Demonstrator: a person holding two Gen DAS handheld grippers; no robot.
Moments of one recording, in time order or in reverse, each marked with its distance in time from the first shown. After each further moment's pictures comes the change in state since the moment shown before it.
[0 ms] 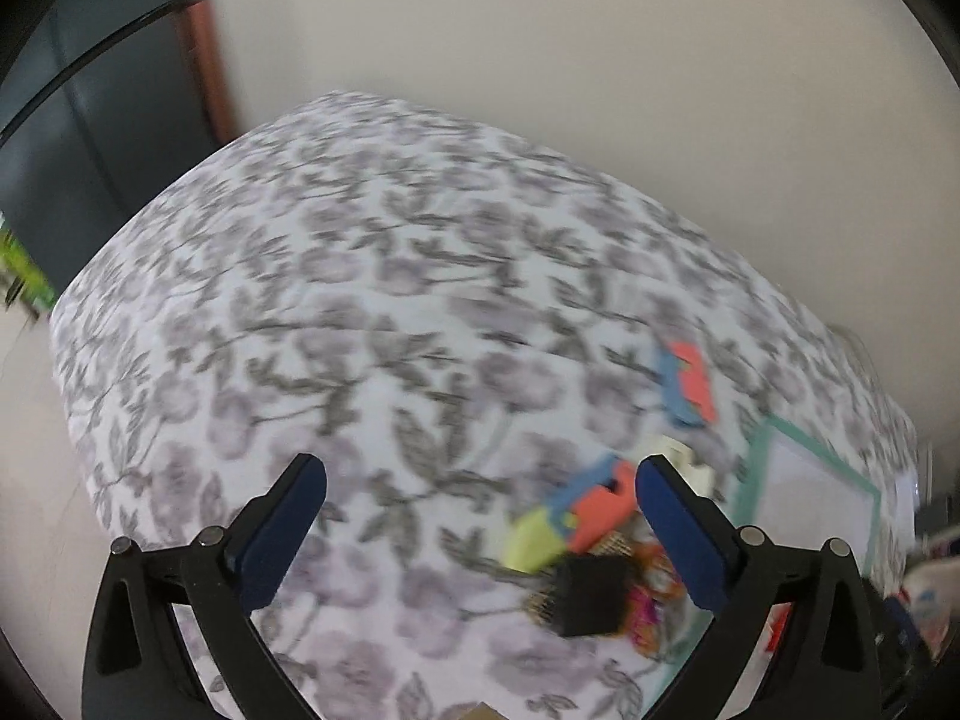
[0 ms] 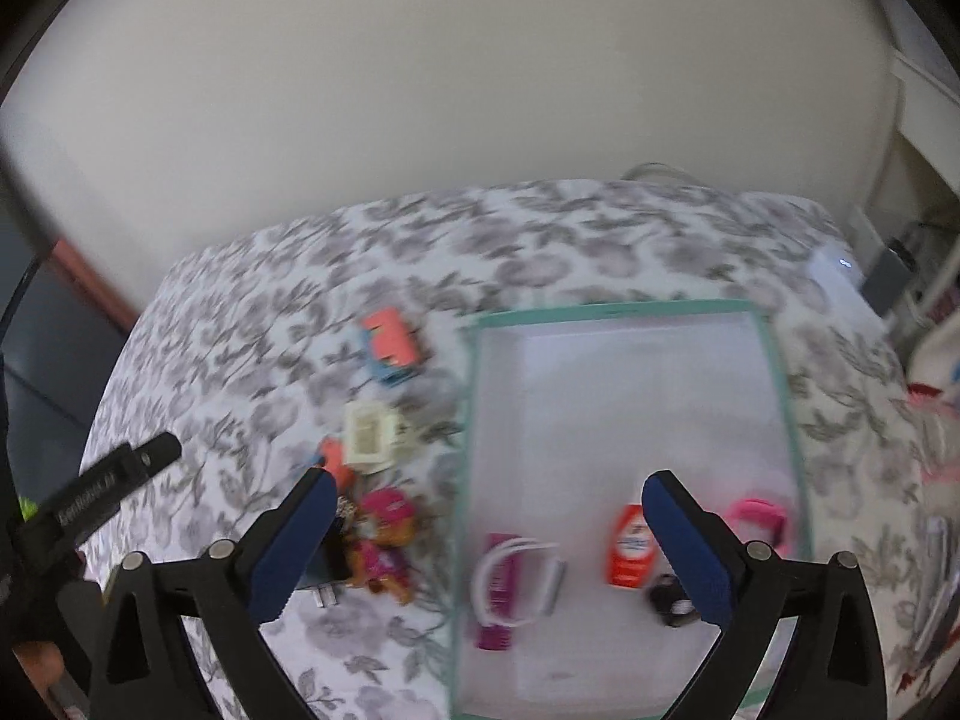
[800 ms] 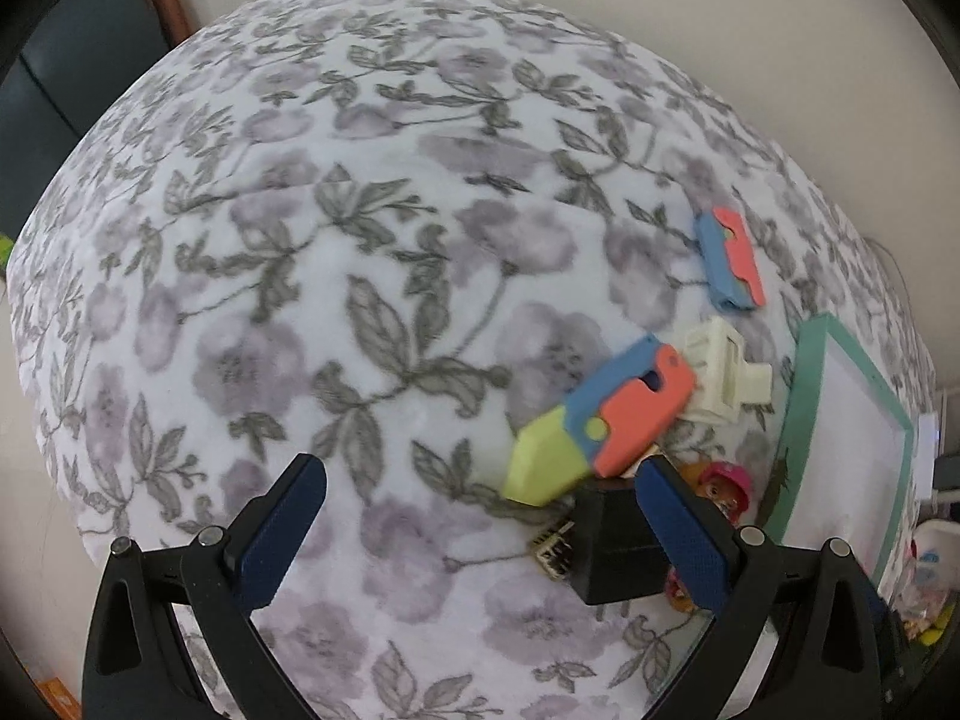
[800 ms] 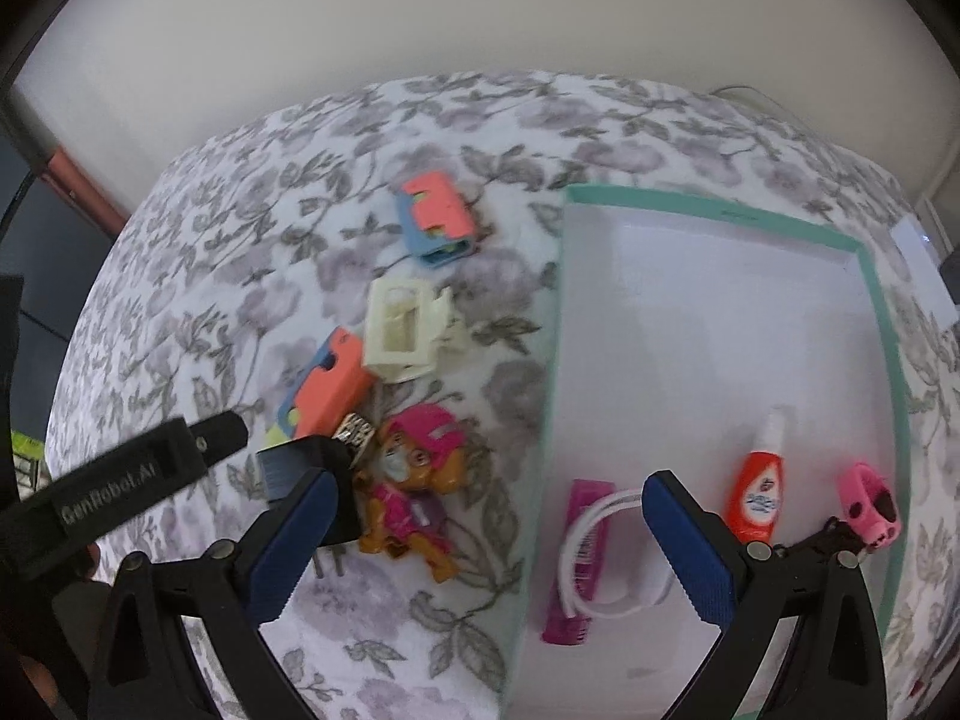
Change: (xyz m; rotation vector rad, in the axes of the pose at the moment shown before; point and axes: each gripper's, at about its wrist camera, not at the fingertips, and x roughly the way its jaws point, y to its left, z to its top) left arm 0.068 -0.019 -0.036 0.065 0.277 -0.028; right arm 0.069 0.021 -0.027 -0.047 0.167 -0.020
